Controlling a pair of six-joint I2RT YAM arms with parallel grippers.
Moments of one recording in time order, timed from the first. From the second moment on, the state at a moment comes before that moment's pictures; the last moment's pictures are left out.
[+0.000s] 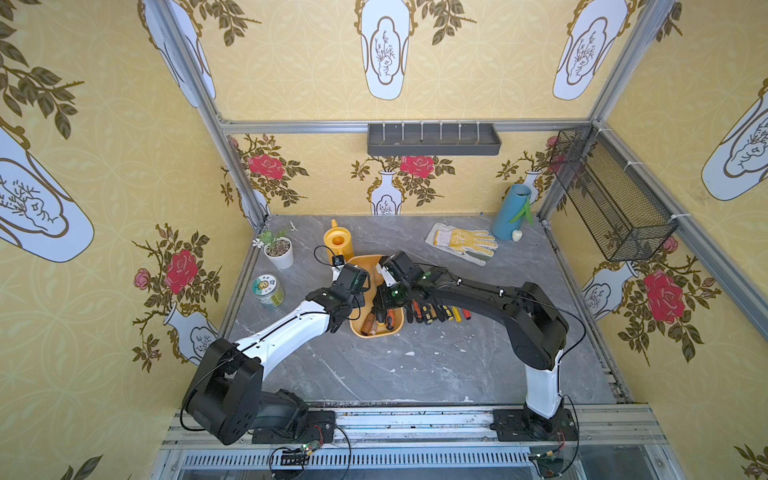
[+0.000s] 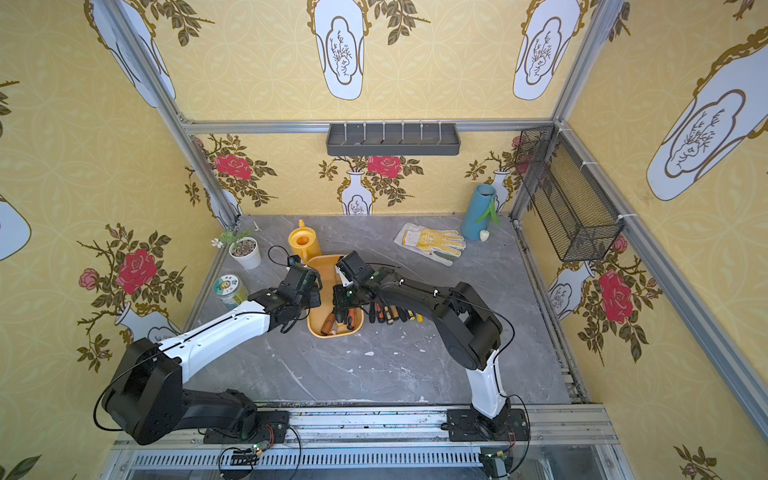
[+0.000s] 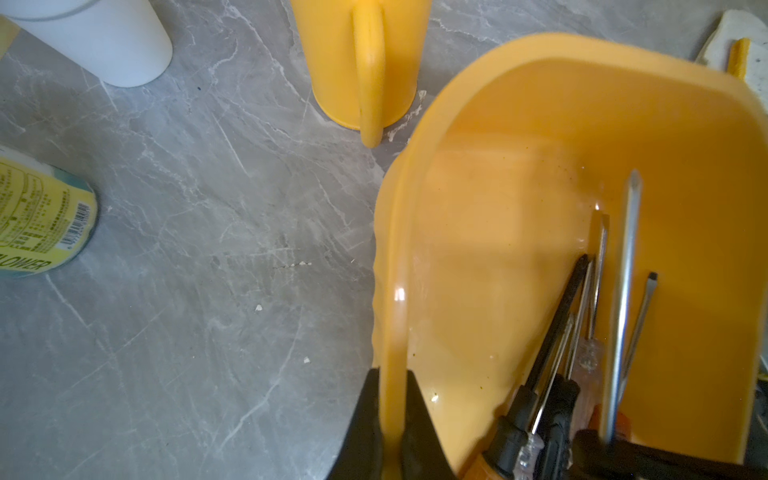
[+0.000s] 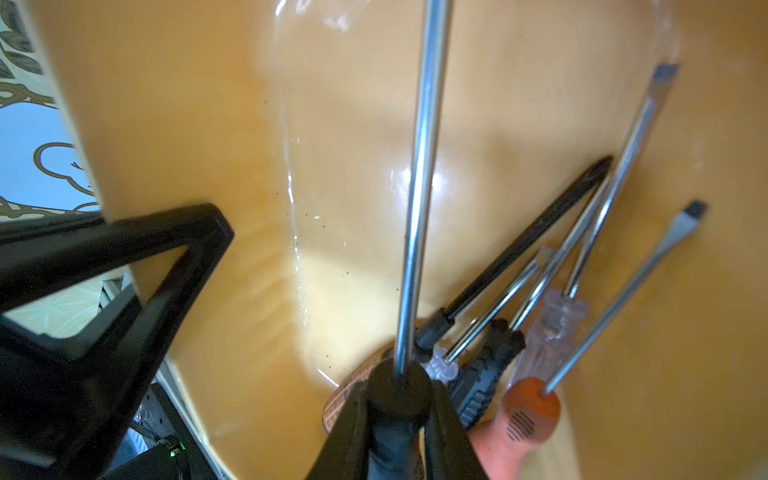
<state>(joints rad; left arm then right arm) -0.55 1.38 0.85 -0.42 -0.41 -0.59 0.80 1.96 1.44 -0.39 -0.26 0.58</state>
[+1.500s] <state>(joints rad) -0.54 1.42 0.89 -0.46 -0.46 -0.54 0.53 1.75 1.44 -0.86 -0.06 0.30</state>
